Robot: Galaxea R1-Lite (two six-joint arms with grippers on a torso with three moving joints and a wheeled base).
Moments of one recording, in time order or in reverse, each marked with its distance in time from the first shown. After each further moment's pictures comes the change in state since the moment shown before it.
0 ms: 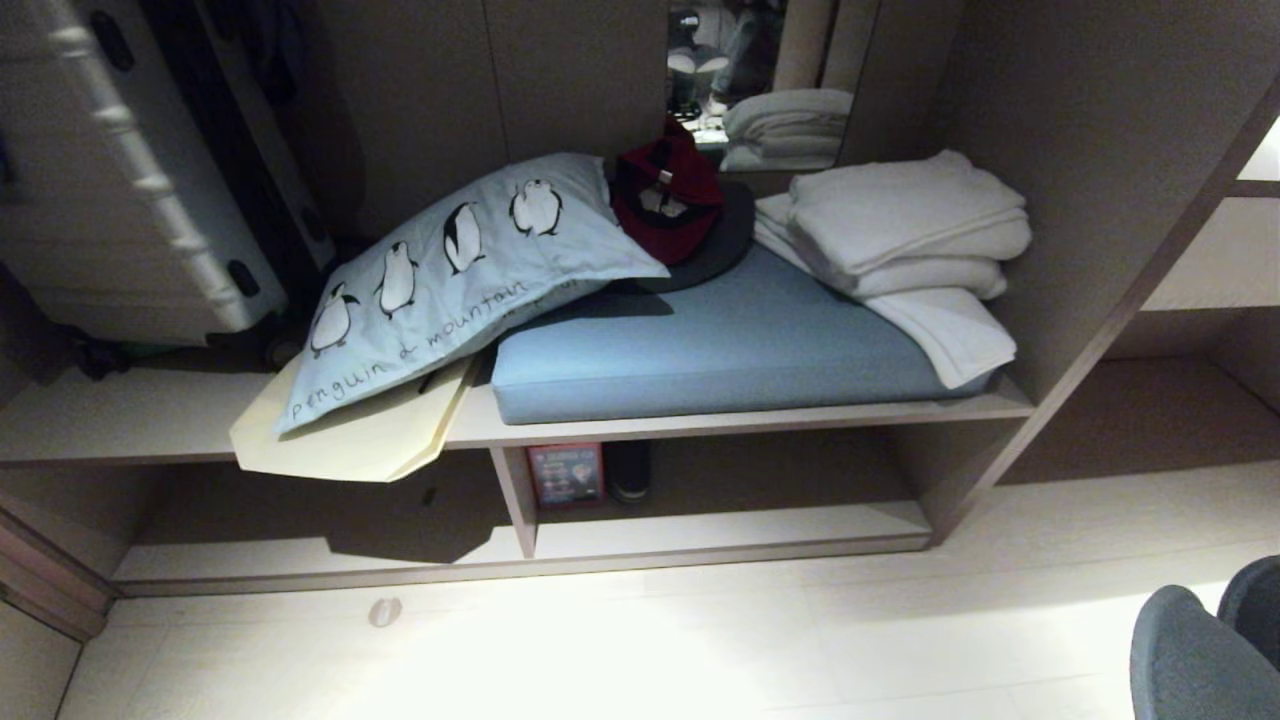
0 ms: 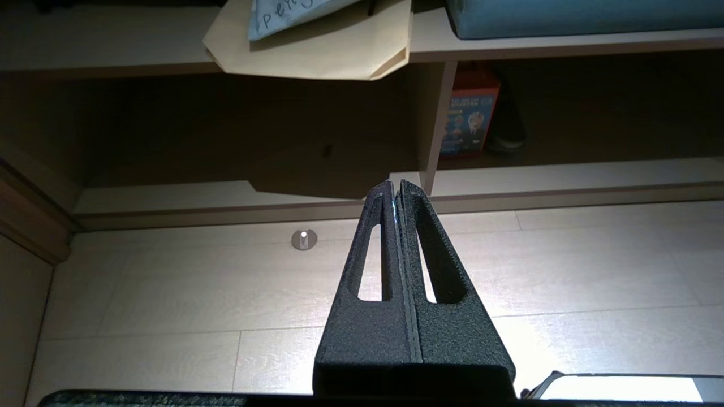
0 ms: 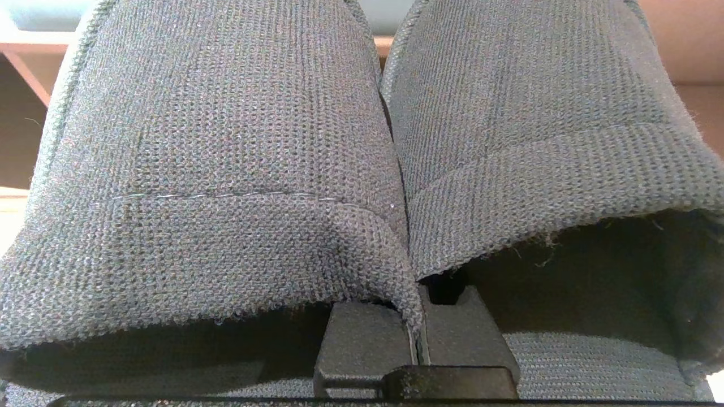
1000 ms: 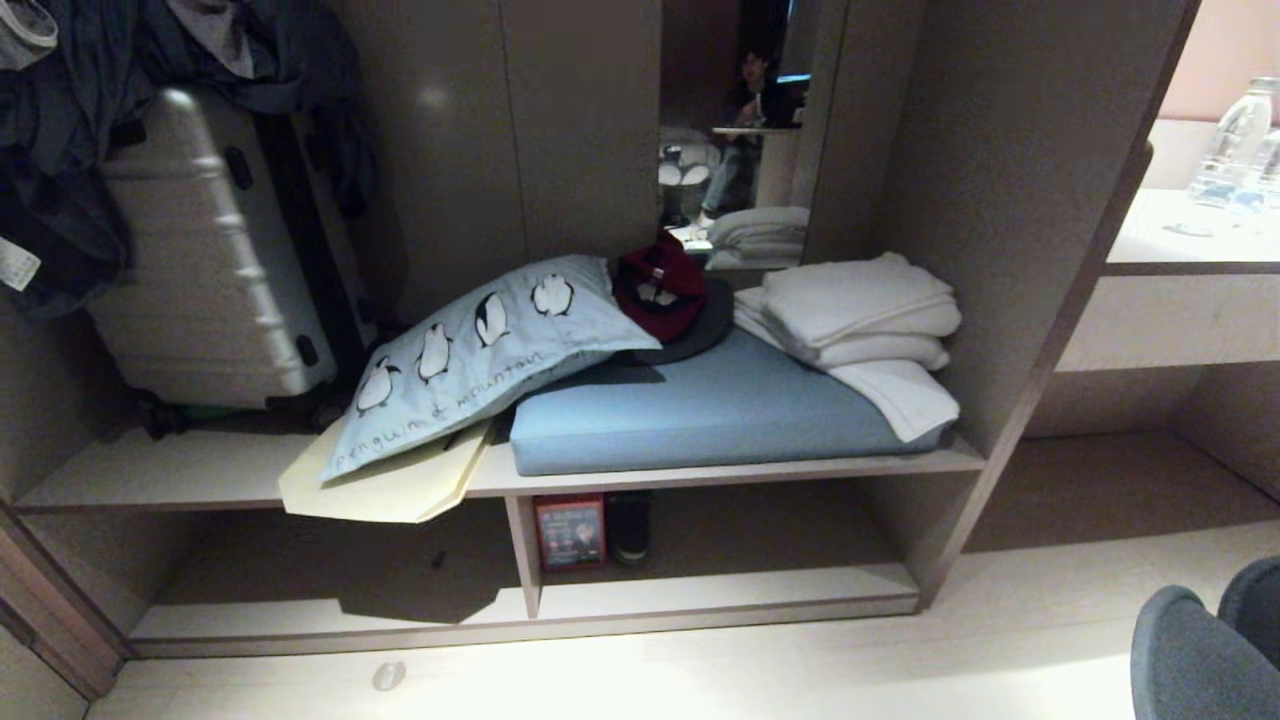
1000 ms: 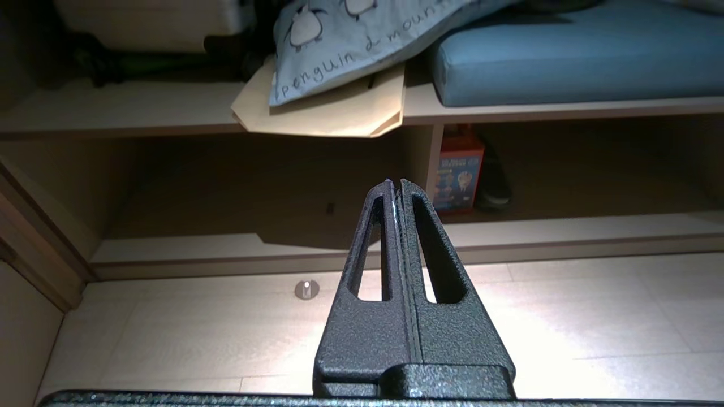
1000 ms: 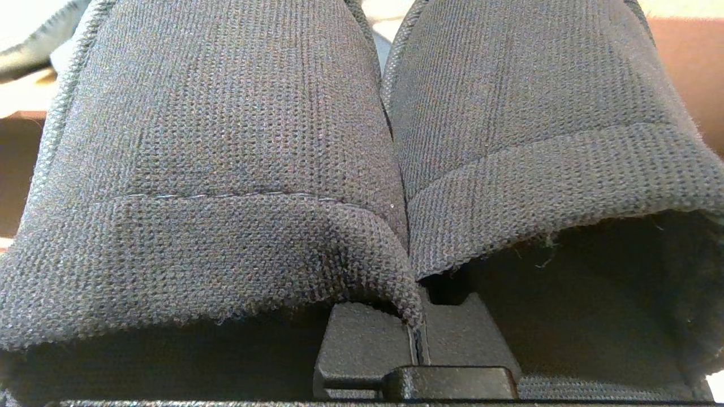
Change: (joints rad) left arm 0.000 0.000 0.000 0.000 0.000 0.000; right arm 0.000 0.000 0.000 0.000 0.000 0.000
